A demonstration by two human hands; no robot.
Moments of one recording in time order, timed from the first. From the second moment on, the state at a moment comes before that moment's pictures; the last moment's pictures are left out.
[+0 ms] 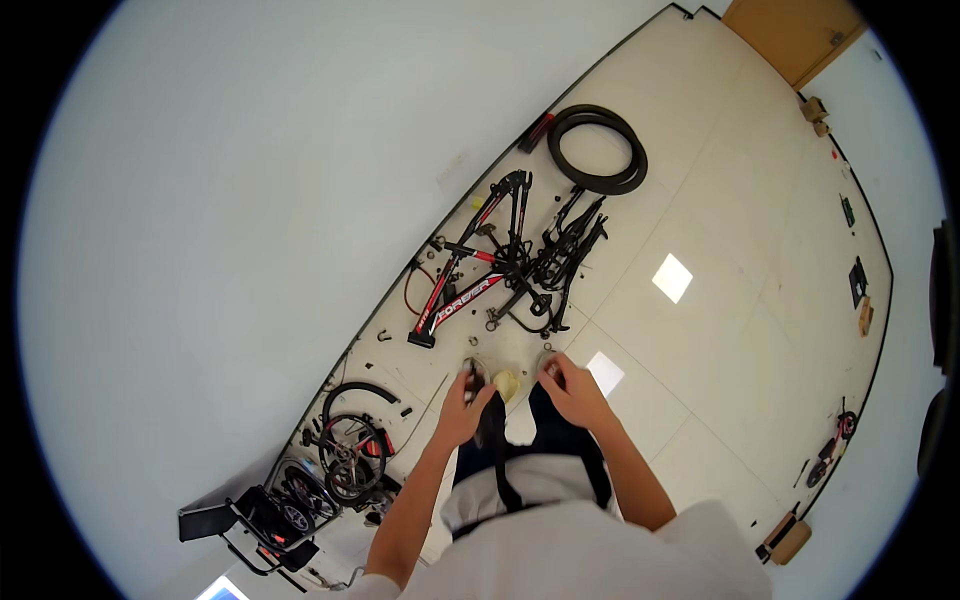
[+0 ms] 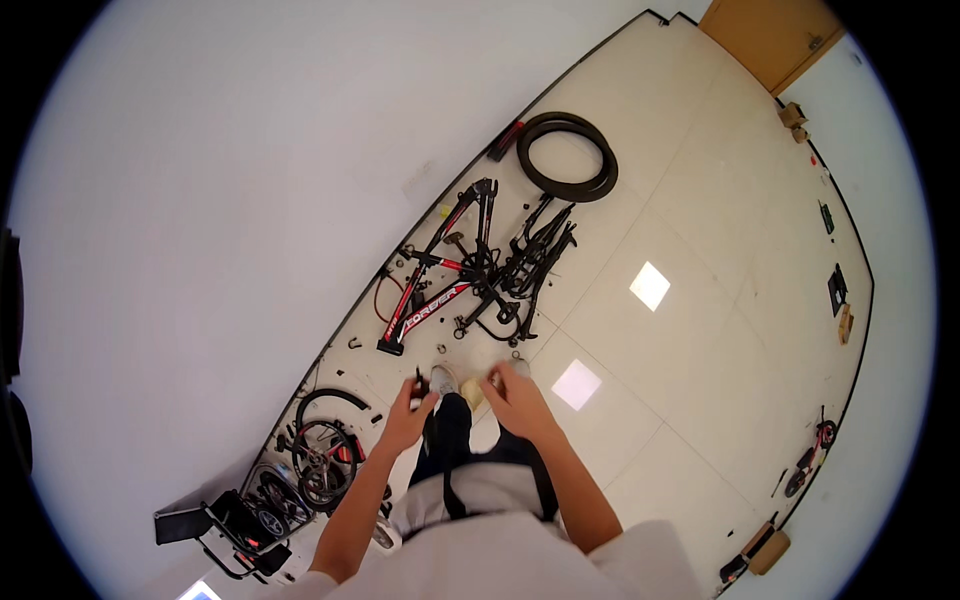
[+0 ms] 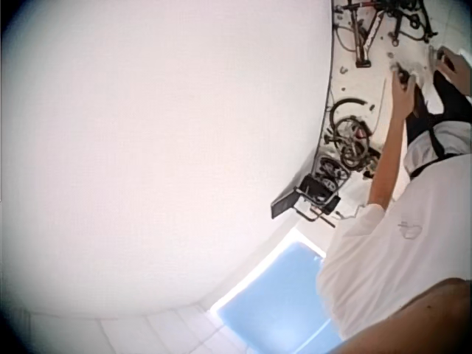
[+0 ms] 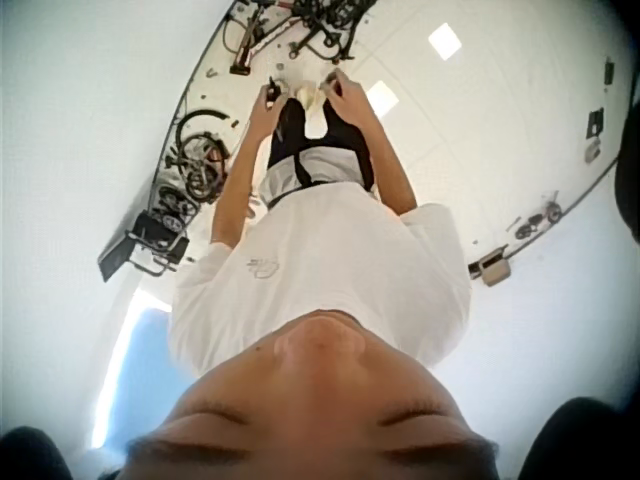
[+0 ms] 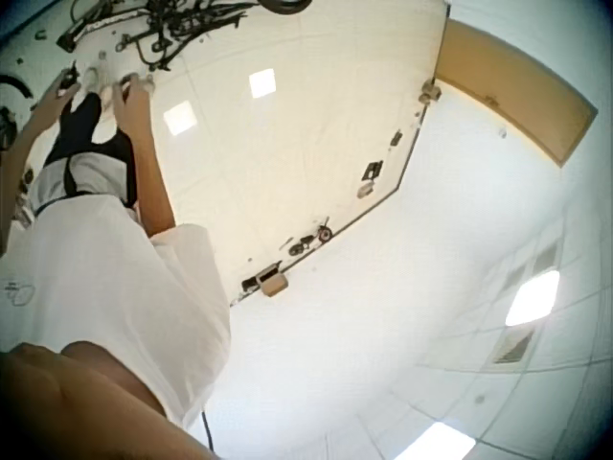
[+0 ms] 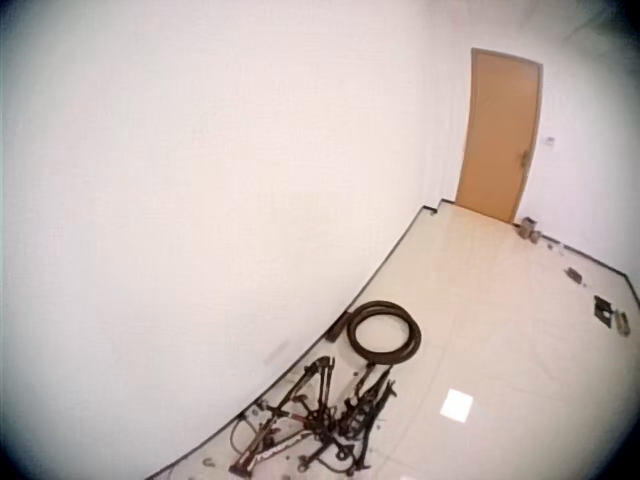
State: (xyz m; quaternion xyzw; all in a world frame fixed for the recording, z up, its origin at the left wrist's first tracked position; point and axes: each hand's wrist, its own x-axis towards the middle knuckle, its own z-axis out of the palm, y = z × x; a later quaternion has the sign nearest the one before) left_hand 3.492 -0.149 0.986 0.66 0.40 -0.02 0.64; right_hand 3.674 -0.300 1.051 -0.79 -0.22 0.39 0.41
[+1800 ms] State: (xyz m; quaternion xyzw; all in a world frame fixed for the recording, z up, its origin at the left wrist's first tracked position) left_hand 3.769 0.003 -0.553 0.87 0.07 -0.48 0.07; right_hand 4.014 -0.278 -0.585 -0.87 -0.26 0.42 -0.05
